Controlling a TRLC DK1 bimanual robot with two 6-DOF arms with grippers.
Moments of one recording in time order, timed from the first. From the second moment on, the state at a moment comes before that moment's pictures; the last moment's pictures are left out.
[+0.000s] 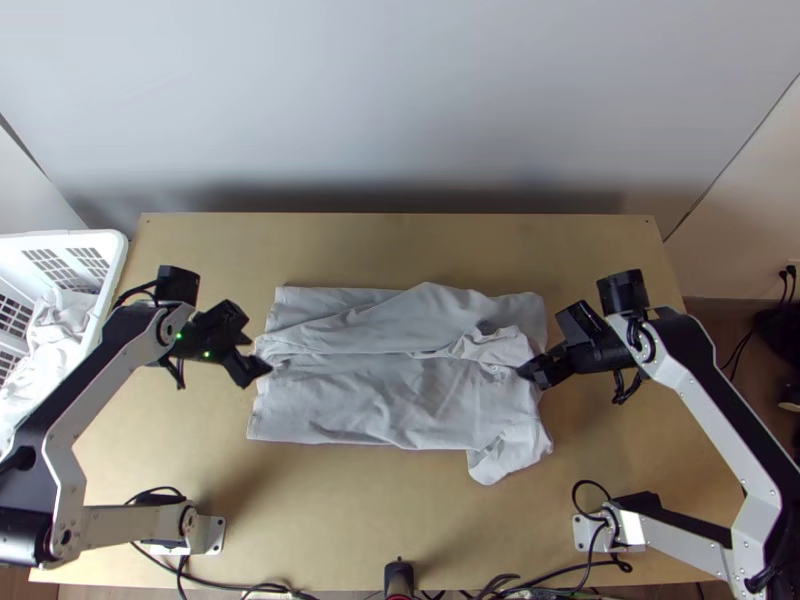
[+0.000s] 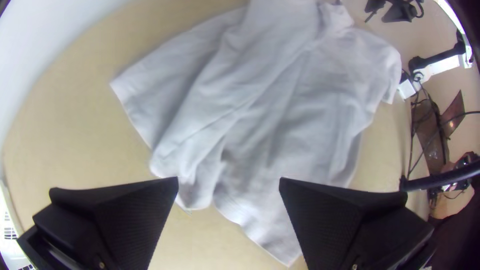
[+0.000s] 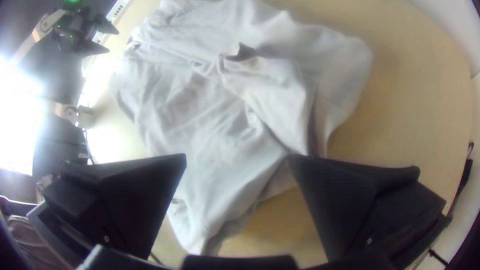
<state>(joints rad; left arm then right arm) -0.03 1.40 1.00 -0.82 0.42 0.70 0.21 1.27 1.03 -0.97 -0.44 -0.23</state>
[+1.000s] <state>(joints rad) -0.02 1.18 0.69 -1.10 0.43 0.87 0.24 1.05 0.77 -1.22 -0.57 -0.13</state>
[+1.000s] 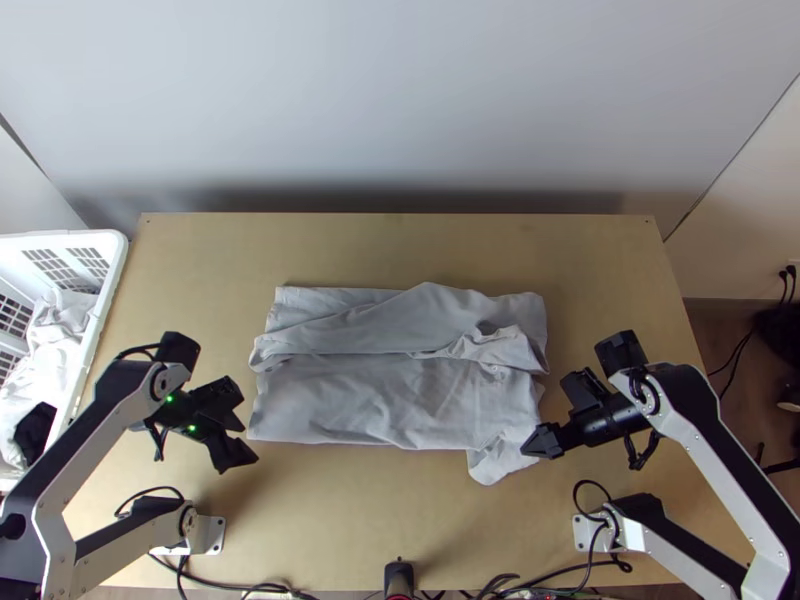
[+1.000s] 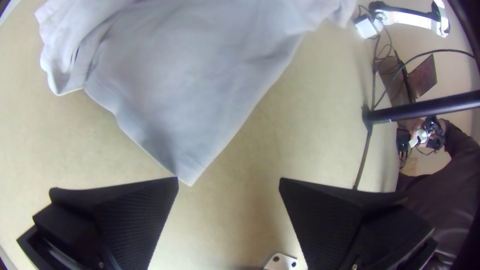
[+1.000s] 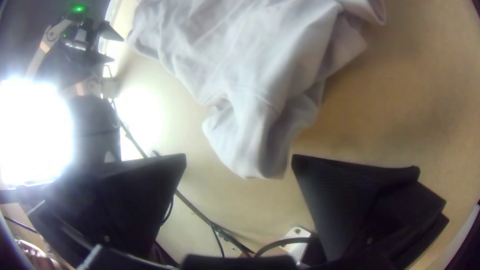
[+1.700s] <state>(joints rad) -0.06 1.24 0.60 -0.80 0.45 0.82 0.41 1.06 0.76 -1.21 -0.57 -0.13</state>
